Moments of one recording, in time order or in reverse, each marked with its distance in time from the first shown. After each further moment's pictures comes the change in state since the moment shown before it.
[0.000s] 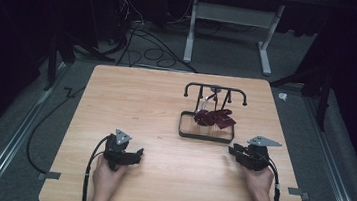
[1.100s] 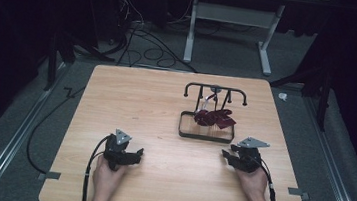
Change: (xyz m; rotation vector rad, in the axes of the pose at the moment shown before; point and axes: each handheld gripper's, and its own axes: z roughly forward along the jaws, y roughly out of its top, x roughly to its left) left arm 0.000 0.000 0.000 0.000 0.000 0.000; right arm 0.016 -0.004 0.019 0.062 -0.068 -0.127
